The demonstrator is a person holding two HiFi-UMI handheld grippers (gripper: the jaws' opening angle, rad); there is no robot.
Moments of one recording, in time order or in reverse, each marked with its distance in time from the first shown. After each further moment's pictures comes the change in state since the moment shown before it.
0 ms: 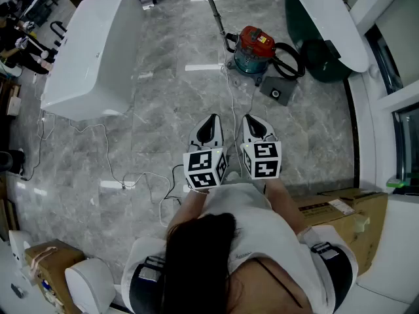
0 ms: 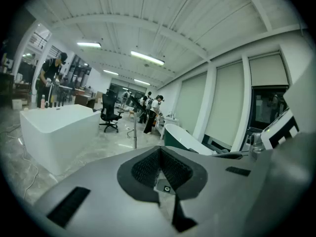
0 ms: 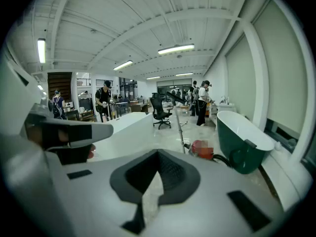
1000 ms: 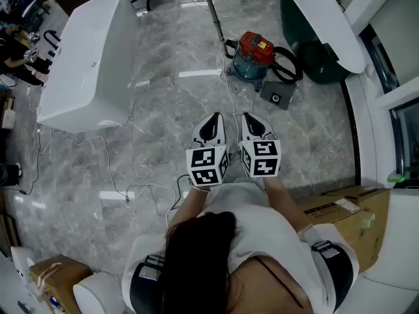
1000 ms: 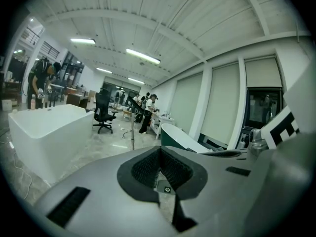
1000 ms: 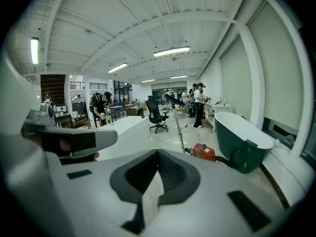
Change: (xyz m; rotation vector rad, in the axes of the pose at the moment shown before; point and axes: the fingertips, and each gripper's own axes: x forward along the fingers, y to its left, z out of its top) left arm 0.031 0.054 0.021 0.028 0.018 -0.082; right arm 0.055 0.036 0.030 0.049 -0.038 -0.055
